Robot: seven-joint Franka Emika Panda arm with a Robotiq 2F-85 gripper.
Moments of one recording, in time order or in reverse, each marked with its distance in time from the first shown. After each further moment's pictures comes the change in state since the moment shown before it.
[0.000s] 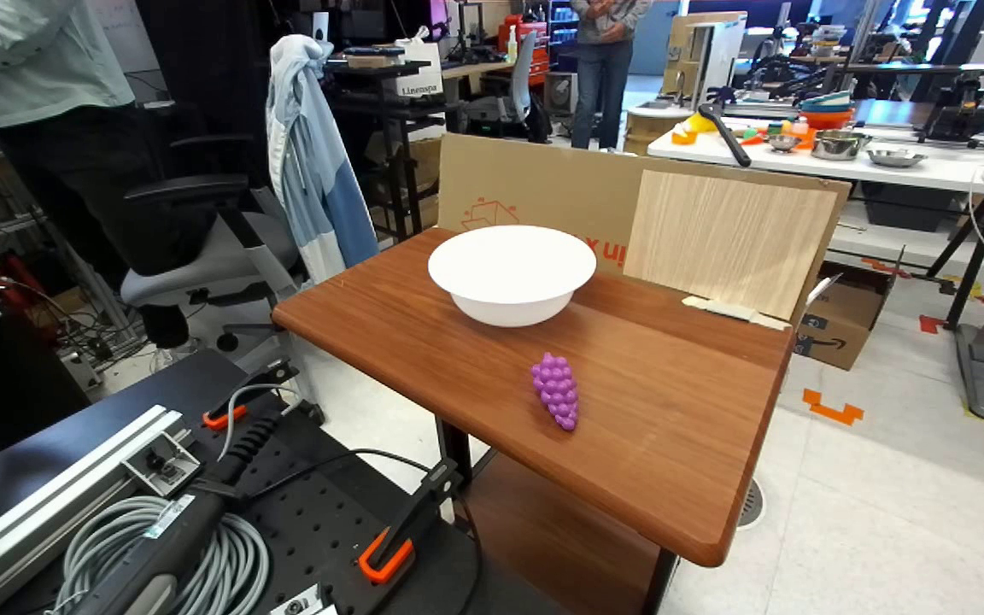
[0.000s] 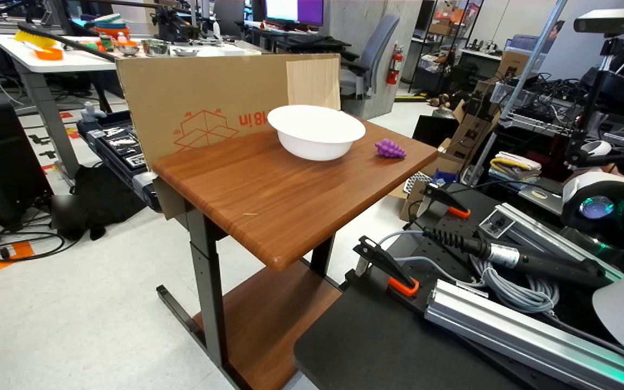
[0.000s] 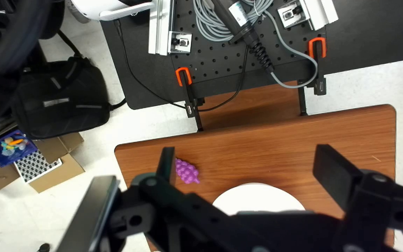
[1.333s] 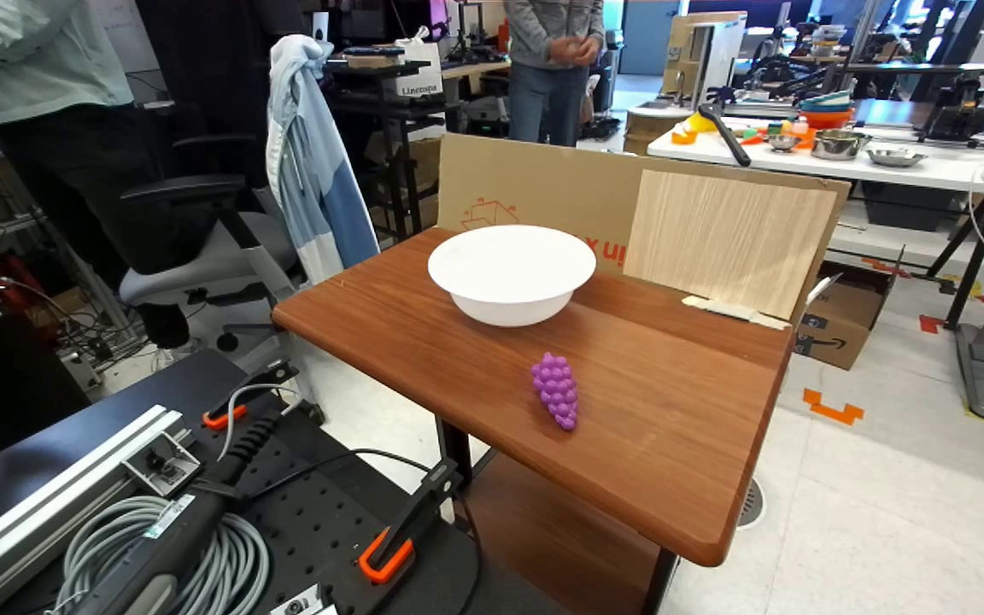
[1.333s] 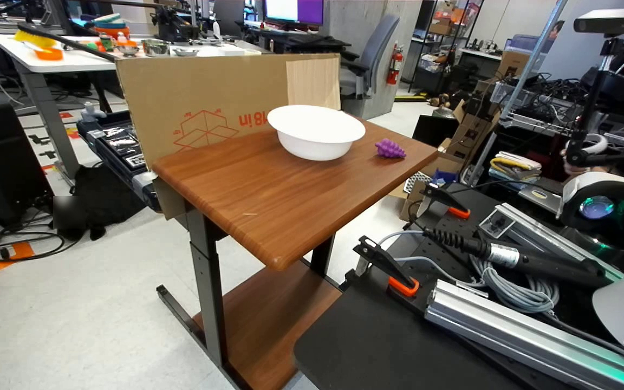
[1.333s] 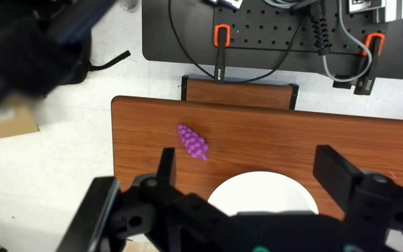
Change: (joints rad) arm -0.009 0.290 -0.299 0.086 -0.142 0.223 -0.461
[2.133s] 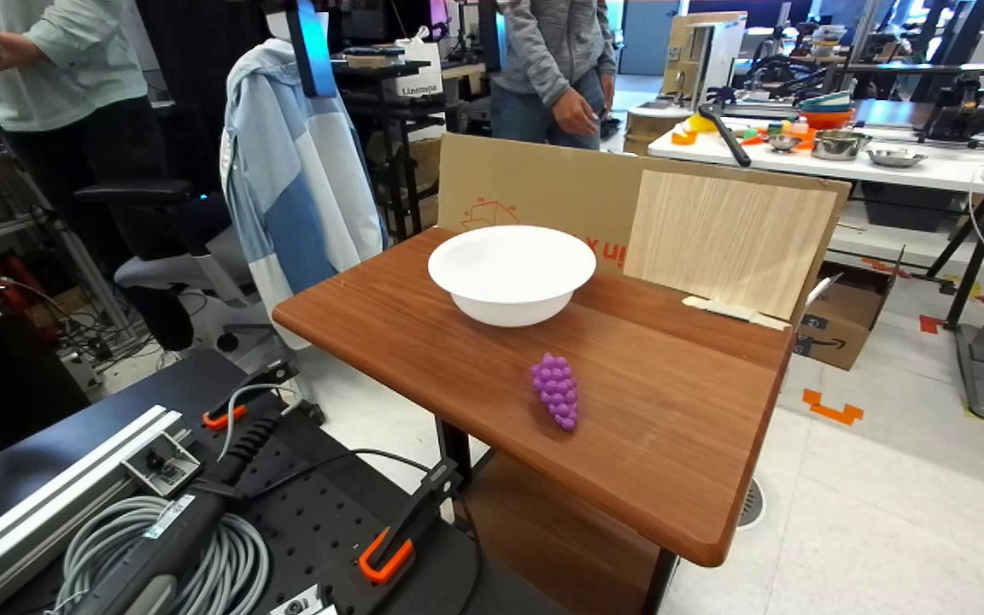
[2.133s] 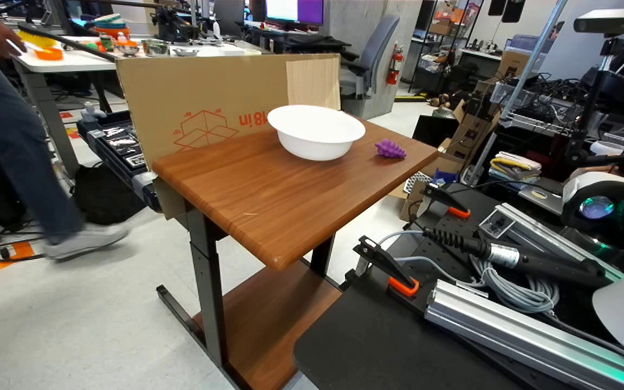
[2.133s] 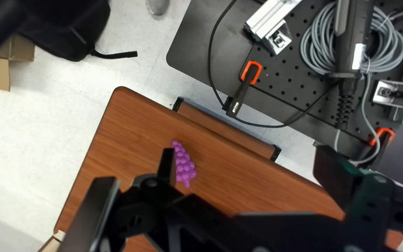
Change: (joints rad) arm 0.004 0.126 -0.048 0.037 -0.082 -0.003 -0.399
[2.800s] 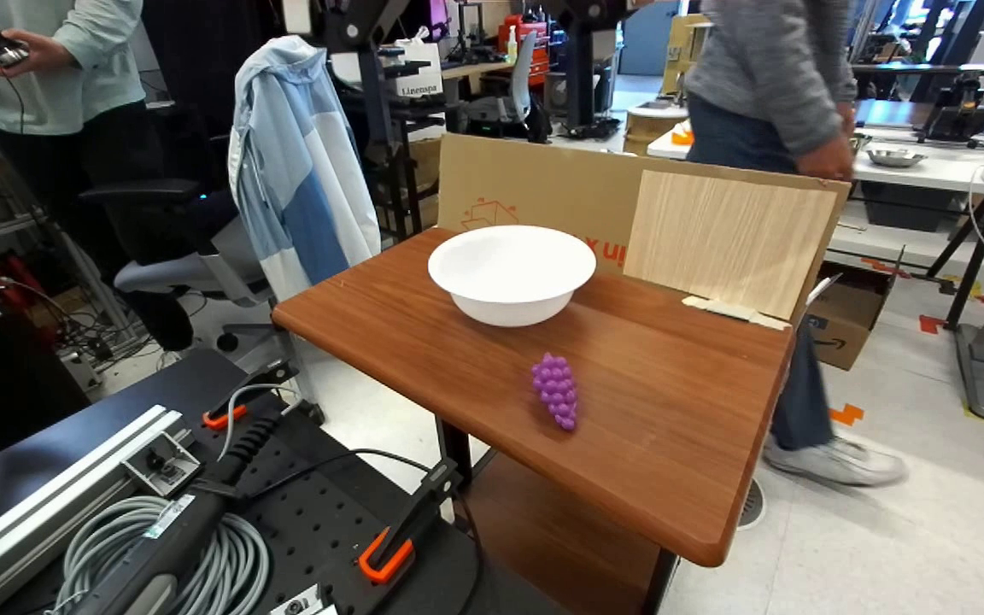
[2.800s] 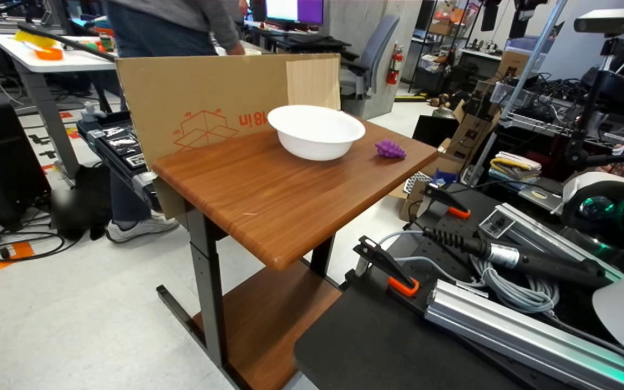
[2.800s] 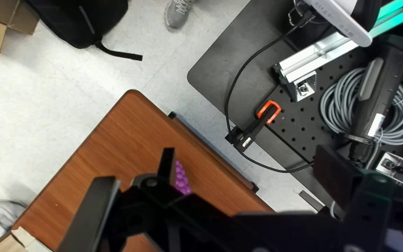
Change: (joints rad) arm -0.019 0.105 -0.061 0.042 -0.070 0.025 -0.300
